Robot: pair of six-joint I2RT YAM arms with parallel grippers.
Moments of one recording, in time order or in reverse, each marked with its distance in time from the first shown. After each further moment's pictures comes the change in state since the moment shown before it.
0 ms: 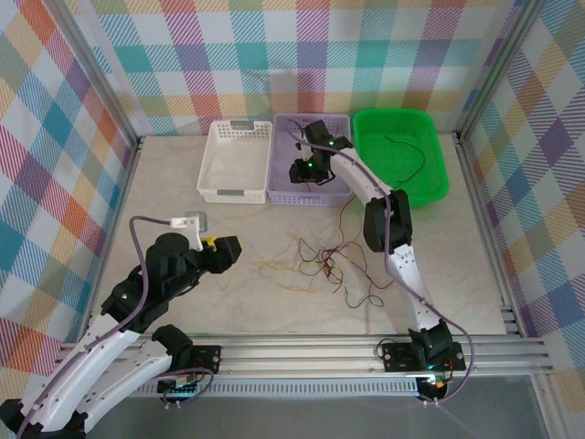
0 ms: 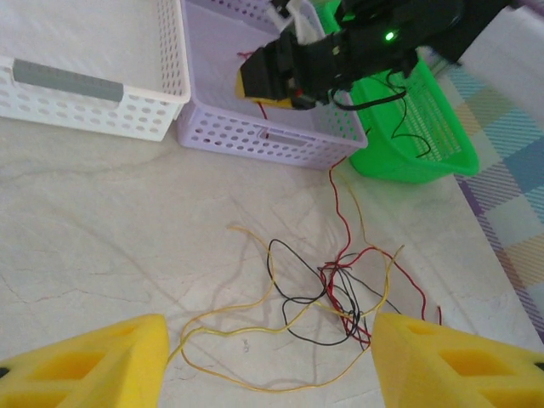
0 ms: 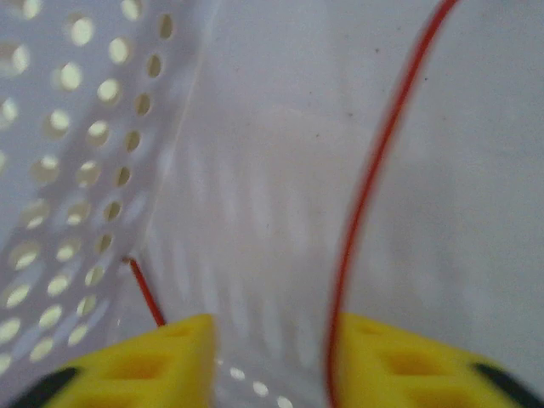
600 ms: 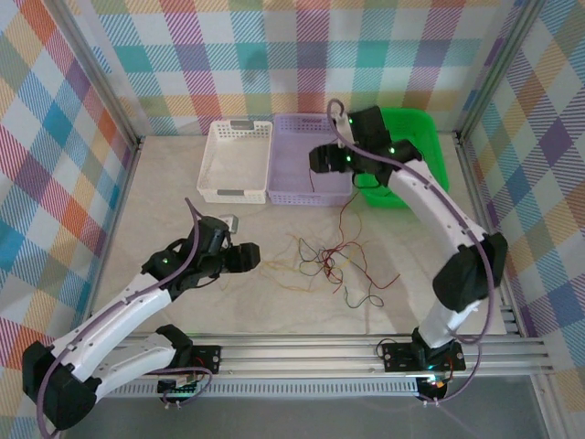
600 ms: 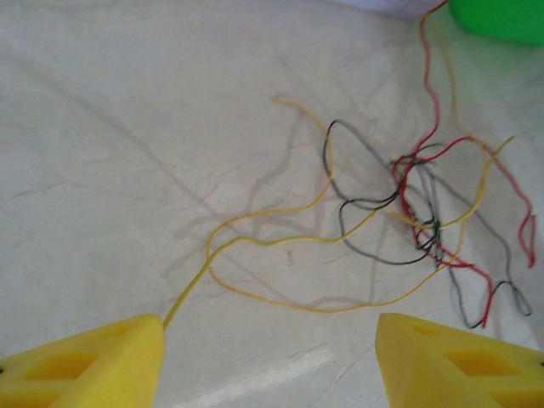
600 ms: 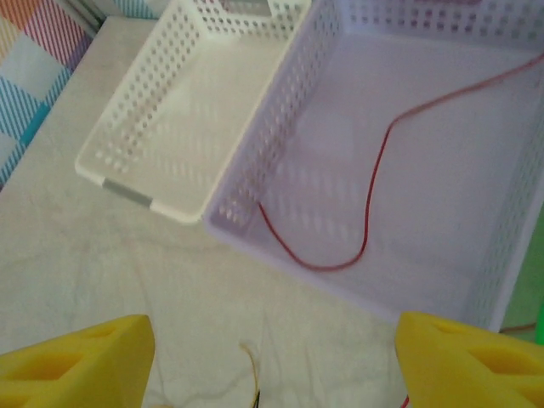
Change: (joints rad) left arm -0.003 0.334 0.038 -0.088 0.086 0.001; right arm 0.005 -0.920 -0.800 0.210 0.076 0.002
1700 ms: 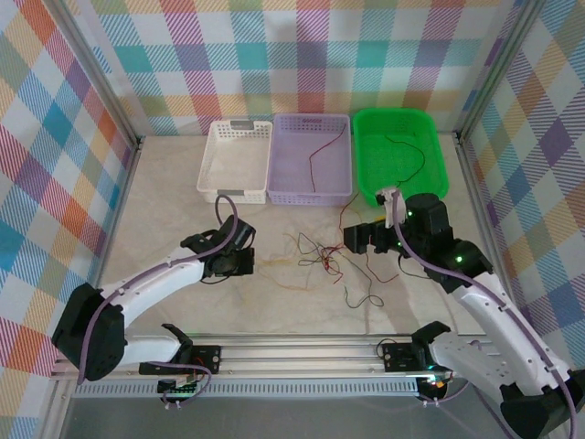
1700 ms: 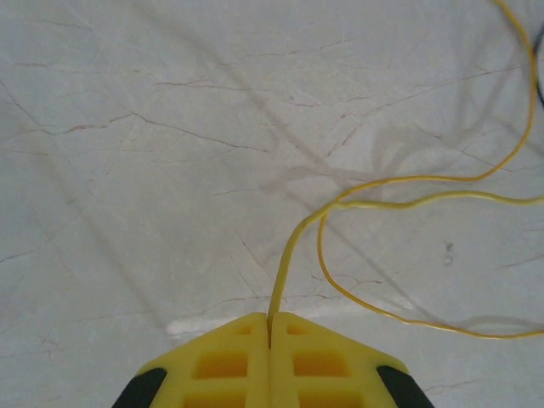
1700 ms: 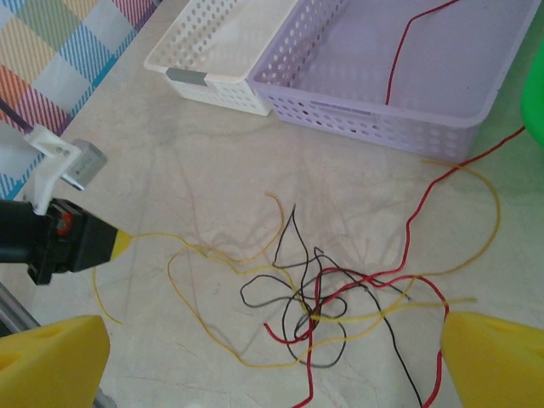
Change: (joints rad) left arm -0.002 0.301 0.032 -0.029 -0.108 0.000; right arm 0.006 -0.805 -0.708 0.039 -0.059 0.026
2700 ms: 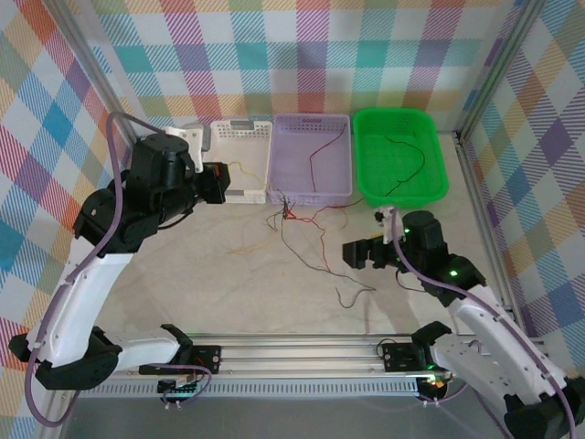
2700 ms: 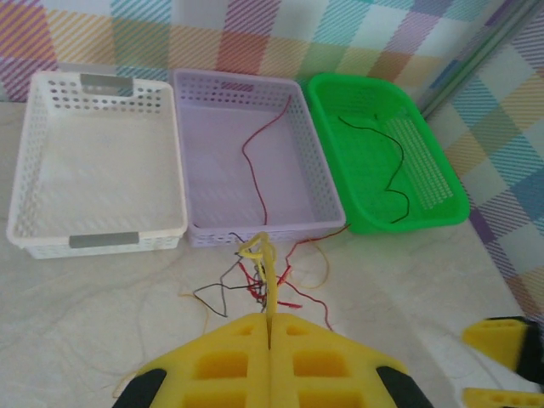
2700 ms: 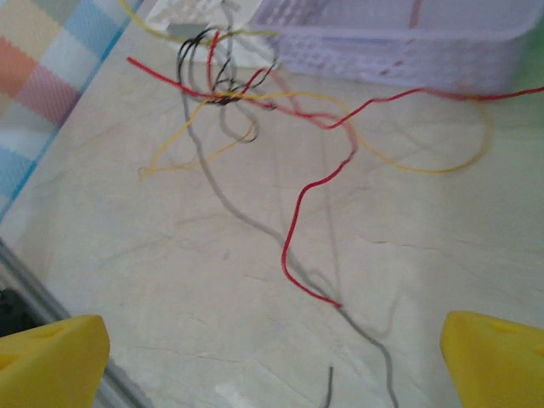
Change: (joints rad) left arm 0.000 -0.031 1.007 -0.407 -0.058 0.161; right arm 0.037 -0.042 -0.201 0.132 -0.074 0.073
